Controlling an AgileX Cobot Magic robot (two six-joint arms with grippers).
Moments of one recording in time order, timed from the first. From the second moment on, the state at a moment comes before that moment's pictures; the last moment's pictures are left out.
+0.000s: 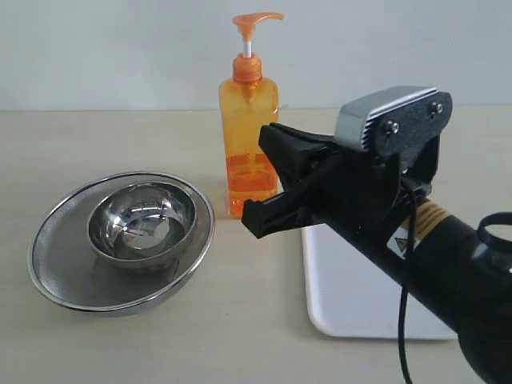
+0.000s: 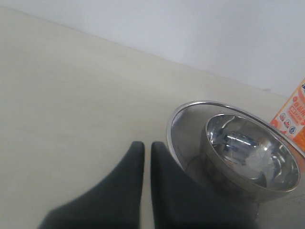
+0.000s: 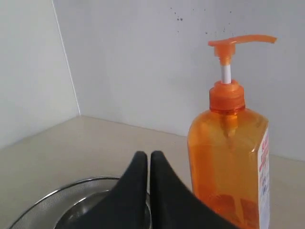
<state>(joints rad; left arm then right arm) 0.05 0.00 0.00 -0.01 0.34 -0.28 0.87 1.51 -0.43 0.17 -1.08 0.07</state>
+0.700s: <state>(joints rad) 0.05 0.00 0.00 -0.01 0.34 -0.28 0.91 1.89 -0.67 0.36 -1.21 -0.08</state>
